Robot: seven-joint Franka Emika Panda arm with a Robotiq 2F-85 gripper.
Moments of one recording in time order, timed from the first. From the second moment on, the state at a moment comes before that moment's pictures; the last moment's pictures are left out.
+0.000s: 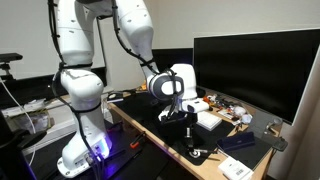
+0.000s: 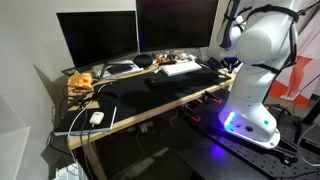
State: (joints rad) arm -0.14 0.14 -0.92 -2.66 -0.42 2.86 0.55
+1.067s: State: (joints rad) arm 0.05 -0.18 -0.85 -2.79 -1.21 2.69 1.02
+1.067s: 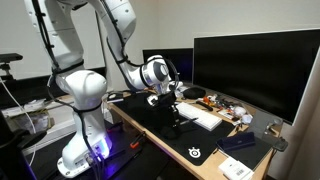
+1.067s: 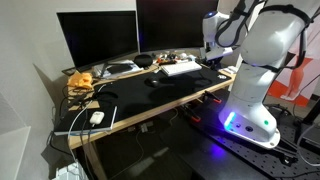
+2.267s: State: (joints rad) arm 0.36 -0.52 -0.98 -2.77 -0.83 2.38 0.34
